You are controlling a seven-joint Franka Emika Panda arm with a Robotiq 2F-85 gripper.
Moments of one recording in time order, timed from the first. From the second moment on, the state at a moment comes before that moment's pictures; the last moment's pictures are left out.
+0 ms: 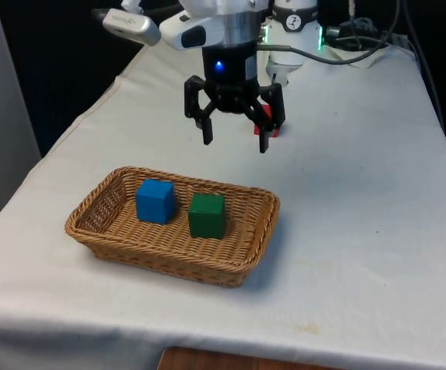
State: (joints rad) arm 0.71 0.90 -1.07 -1.62 0.91 2.01 -0.37
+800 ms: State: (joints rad) arm 0.77 0.80 -1.11 -1.66 0.87 1.94 -0.39
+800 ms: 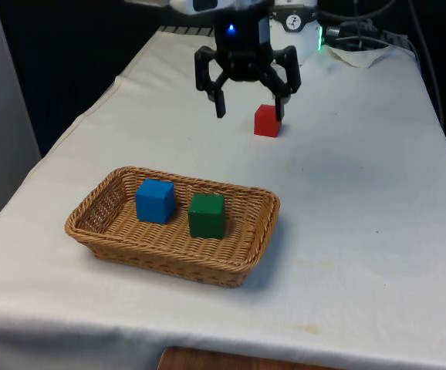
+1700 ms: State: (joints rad) arm 0.82 0.73 -1.13 -1.72 0.86 1.98 -0.40
